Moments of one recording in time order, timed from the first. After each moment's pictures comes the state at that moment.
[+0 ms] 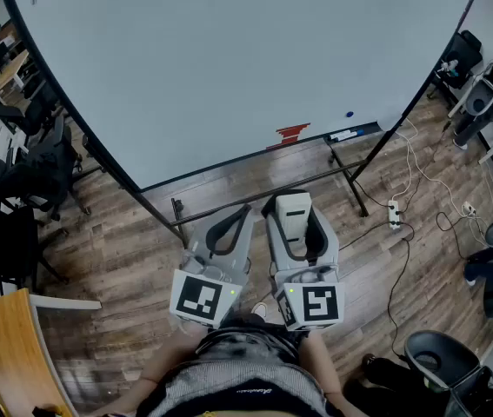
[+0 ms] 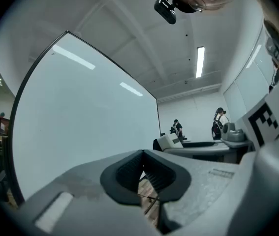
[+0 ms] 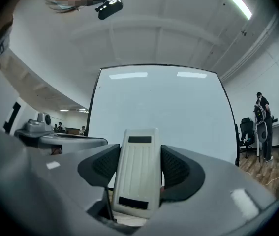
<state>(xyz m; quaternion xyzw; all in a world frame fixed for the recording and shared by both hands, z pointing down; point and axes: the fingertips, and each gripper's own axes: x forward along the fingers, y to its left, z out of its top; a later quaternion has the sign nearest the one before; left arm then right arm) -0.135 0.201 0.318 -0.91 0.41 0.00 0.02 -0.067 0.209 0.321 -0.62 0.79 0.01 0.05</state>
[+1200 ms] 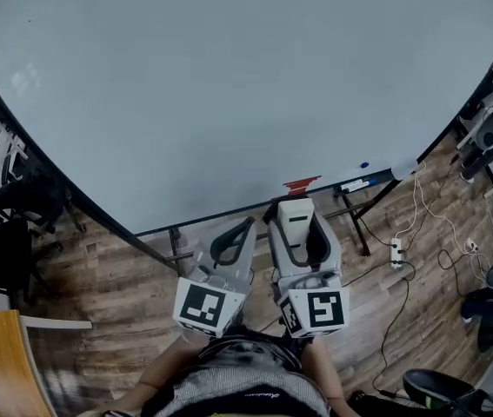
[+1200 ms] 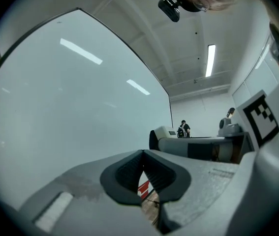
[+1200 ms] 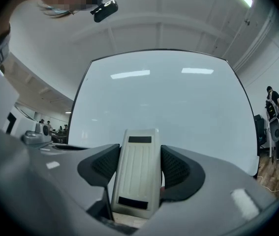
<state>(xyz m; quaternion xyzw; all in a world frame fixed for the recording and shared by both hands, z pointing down) -0.115 0.037 0.334 -0.90 0.43 0.01 -0.01 -0.051 0.038 0.317 -0.59 0.81 0.01 0.06</state>
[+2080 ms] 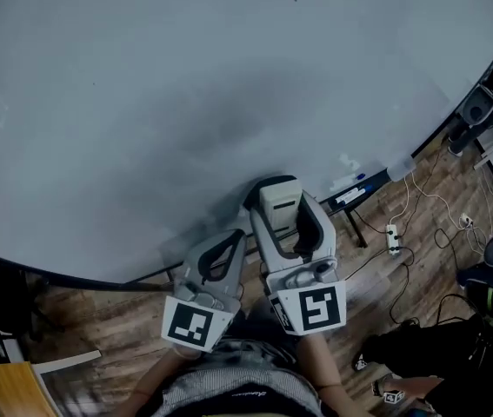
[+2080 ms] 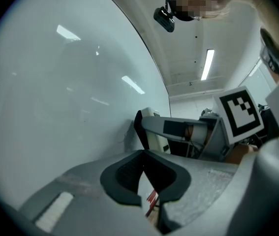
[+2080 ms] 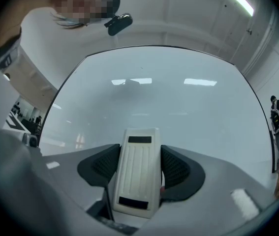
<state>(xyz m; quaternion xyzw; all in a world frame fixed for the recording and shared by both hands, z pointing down) -0.109 -0.070 0.343 -0.93 0.37 0.01 -0.02 -0.056 -0.093 0.278 -0.59 0.80 0.09 0.08</state>
